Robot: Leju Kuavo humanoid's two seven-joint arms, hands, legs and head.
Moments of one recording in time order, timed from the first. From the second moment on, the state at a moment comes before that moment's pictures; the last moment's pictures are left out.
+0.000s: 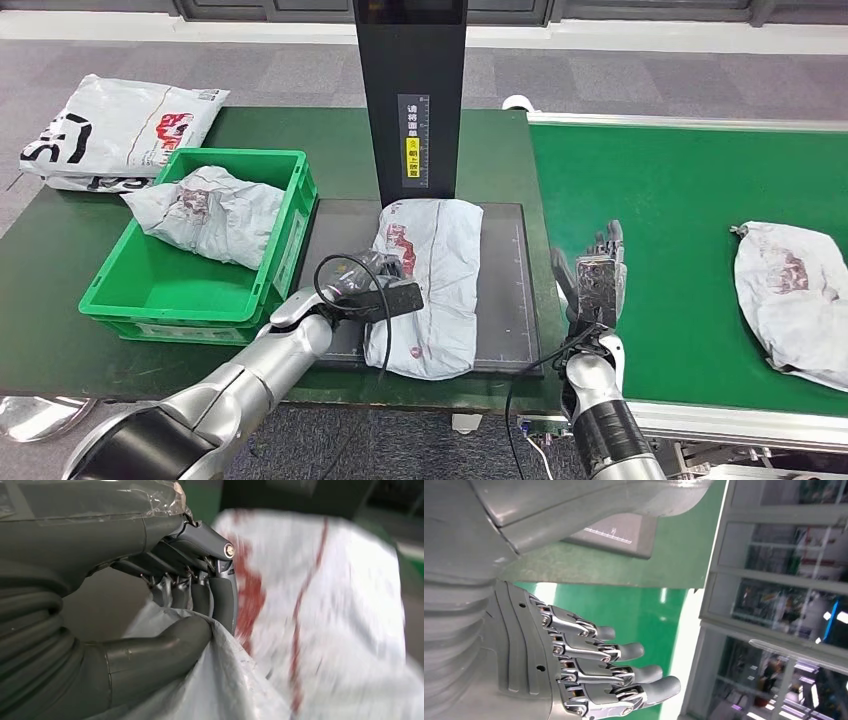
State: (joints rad) left arm -0.76 -0.19 -0.48 -0.48 -0.73 0.23 -0.29; right arm -0.36 0.14 0.14 -0.90 0.21 -0.39 -0.52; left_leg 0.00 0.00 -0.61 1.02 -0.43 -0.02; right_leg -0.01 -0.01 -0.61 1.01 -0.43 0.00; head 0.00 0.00
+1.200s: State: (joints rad) left arm -0.79 -0.02 -0.22 -0.88 -0.97 0.64 -0.11; right arm -0.30 0.12 0.12 -0.99 0.19 -0.42 -0.53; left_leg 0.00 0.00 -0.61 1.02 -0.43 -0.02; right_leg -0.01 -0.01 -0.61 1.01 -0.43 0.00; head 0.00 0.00
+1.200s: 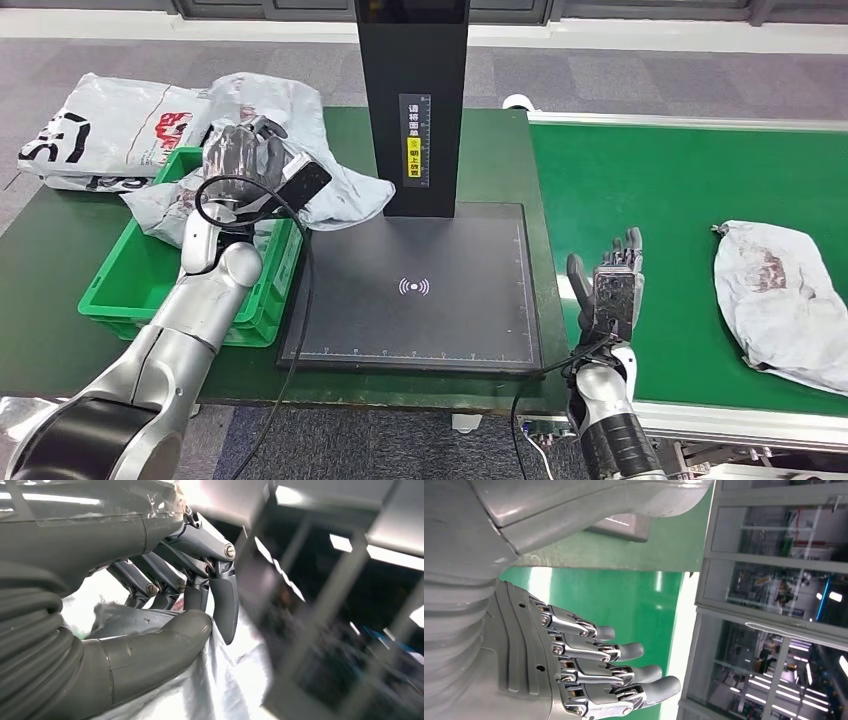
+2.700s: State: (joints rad) left arm -0.81 0.15 0.32 -0.55 -0.68 0.50 -0.35; right arm -0.26 0.10 0.02 -1.08 0.24 -0.37 -0.50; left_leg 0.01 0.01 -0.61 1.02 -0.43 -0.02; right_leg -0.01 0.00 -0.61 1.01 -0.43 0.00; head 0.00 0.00
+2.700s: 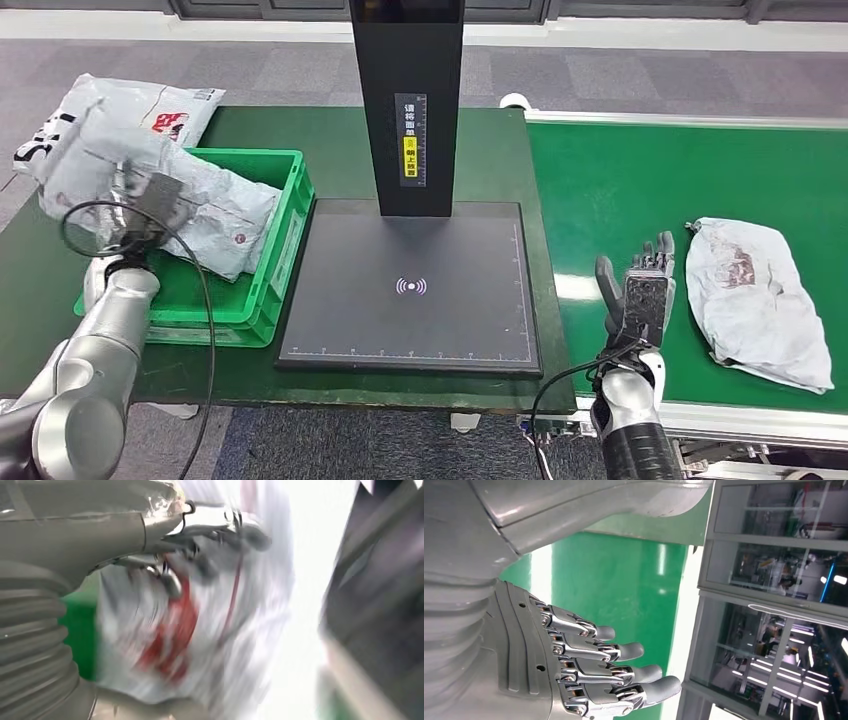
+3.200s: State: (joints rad) left arm -0.78 0.05 0.29 -0.76 -0.47 0.67 -0.53; right arm -0.26 0.11 0.02 -1.07 0.24 -0.41 -0.51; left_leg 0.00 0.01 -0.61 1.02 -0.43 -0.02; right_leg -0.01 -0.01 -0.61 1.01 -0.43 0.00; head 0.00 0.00
